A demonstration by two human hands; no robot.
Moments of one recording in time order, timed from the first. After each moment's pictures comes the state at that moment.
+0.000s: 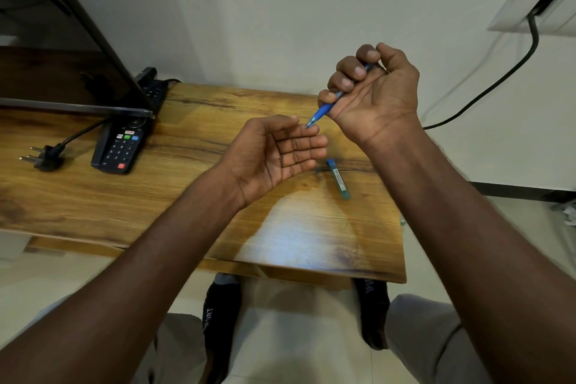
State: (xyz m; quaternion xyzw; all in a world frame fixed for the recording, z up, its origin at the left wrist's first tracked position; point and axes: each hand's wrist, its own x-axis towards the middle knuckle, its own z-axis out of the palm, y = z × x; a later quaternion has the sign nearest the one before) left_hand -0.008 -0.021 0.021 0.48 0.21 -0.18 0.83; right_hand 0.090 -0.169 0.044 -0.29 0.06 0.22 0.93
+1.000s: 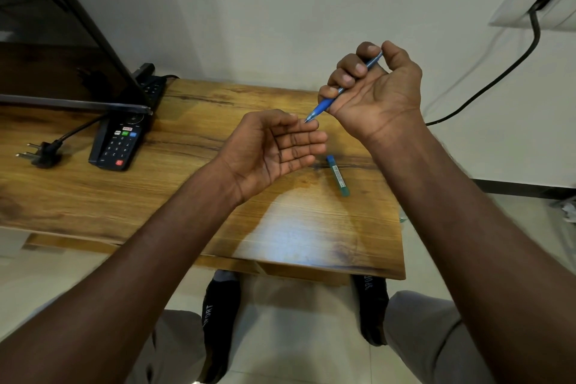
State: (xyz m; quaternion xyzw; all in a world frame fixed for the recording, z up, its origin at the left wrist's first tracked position) left_hand -0.009 -0.021 0.022 0.48 0.21 -0.18 0.83; right_hand 0.091 -0.173 0.042 -0.25 0.08 0.23 0.94
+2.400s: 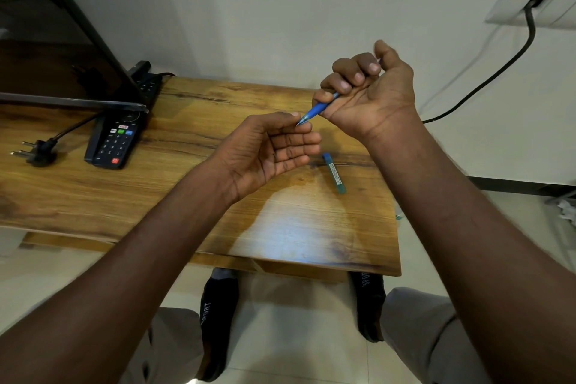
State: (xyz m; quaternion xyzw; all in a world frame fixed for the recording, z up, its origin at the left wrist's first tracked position) left_hand -0.009 -0.022 0.021 0.51 0.23 -0.17 0.81; right_hand 0.090 -0.173 0.044 -0.26 0.13 0.25 0.92
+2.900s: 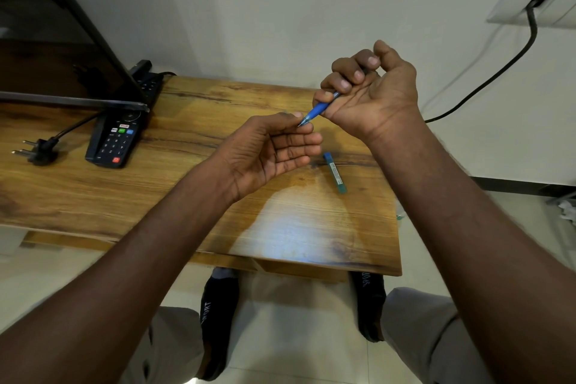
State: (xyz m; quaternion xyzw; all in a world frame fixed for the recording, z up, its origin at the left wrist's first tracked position) left_hand -0.010 -0.023 0.021 0.52 0.22 -0.17 0.81; right_hand 0.089 -0.174 0.043 -0.25 0.13 0.26 0.92
